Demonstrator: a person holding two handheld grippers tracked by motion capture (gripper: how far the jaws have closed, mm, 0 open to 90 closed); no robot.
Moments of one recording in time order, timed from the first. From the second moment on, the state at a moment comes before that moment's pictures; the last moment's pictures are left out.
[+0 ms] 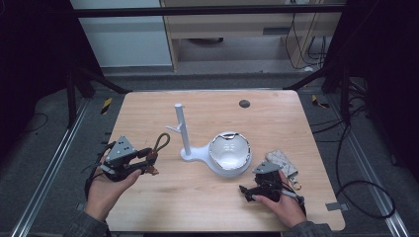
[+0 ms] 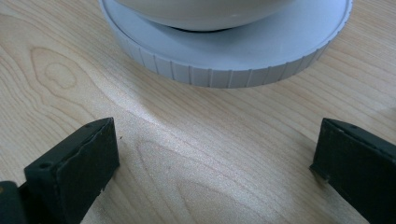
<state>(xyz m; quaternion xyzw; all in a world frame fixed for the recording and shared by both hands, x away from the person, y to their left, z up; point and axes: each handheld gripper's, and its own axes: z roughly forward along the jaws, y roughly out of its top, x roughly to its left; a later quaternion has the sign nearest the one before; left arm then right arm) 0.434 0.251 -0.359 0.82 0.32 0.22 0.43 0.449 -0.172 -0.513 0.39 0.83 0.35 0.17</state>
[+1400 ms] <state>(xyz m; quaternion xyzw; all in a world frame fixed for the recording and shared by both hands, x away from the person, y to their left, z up) 0.456 0.223 -0.356 0.81 0.32 0.22 0.44 0.449 -0.172 -0.513 0.39 0.83 0.35 0.17</state>
